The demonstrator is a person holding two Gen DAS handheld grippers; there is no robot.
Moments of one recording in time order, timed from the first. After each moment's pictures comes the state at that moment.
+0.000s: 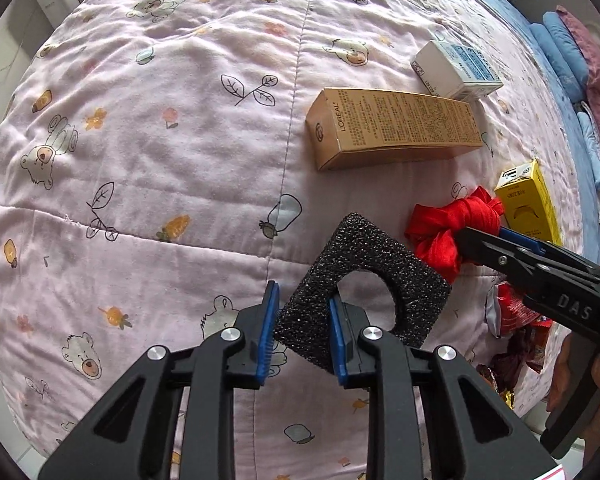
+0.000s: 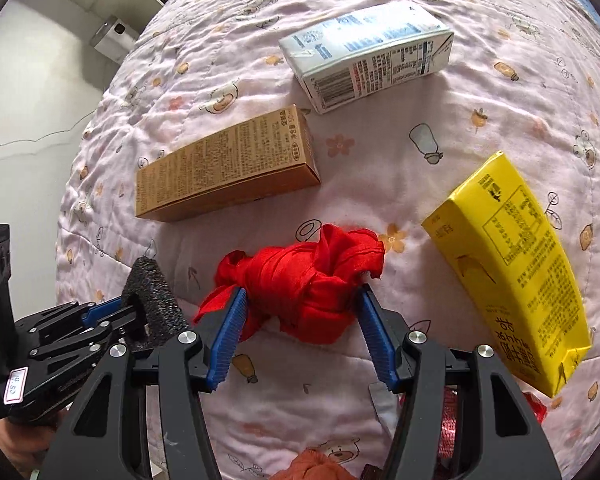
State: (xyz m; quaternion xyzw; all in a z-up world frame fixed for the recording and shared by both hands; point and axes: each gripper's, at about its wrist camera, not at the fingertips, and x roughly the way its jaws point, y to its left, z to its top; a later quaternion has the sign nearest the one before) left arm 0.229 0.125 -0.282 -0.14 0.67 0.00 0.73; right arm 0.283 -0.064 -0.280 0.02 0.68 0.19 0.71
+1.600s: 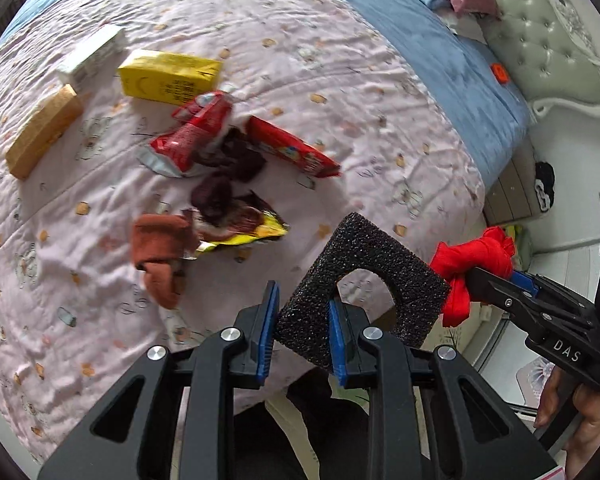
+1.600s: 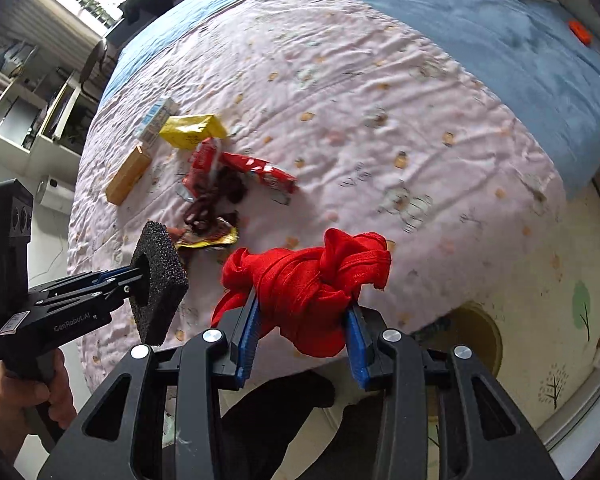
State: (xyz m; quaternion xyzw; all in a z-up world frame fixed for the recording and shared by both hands) left arm 0.046 -0.148 -0.175 0.03 0.64 -0.29 0.71; right arm -0.037 -0.317 -0.129 0.20 0.59 -0.05 0.78
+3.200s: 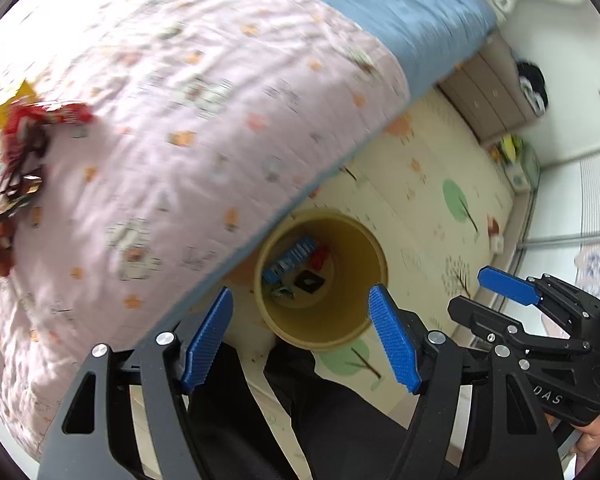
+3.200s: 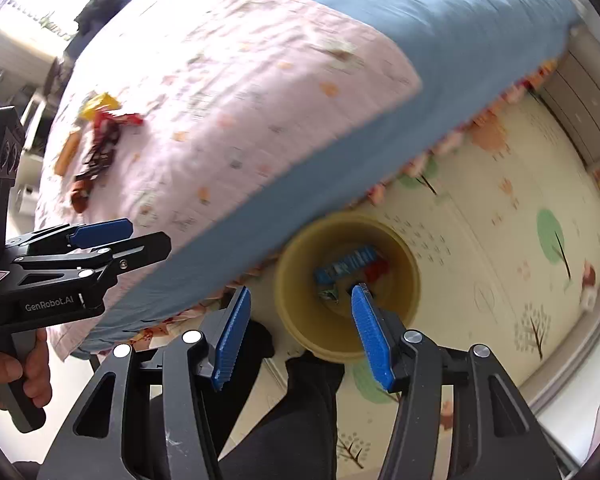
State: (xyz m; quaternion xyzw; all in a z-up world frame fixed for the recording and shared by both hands) left arm -0.108 -0.322 -0.208 0.14 0.65 -0.32 0.68; right arm -0.217 -0.453 -0.167 0.23 0.61 -0.09 0.75
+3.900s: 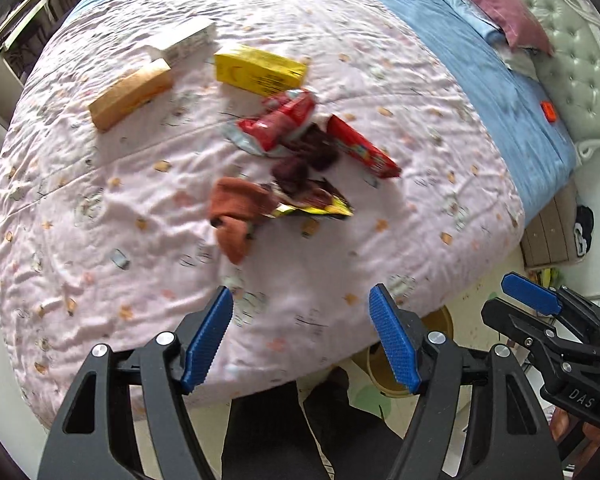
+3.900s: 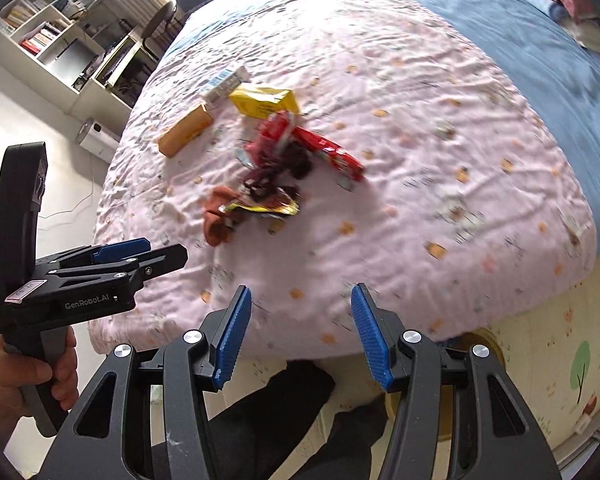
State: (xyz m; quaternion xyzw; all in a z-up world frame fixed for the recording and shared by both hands) left arm 0.033 -0.083 -0.159 0.01 0.63 -0.17 0.76; right arm -0.026 -0.257 -0.121 0.14 0.58 0.07 0.80
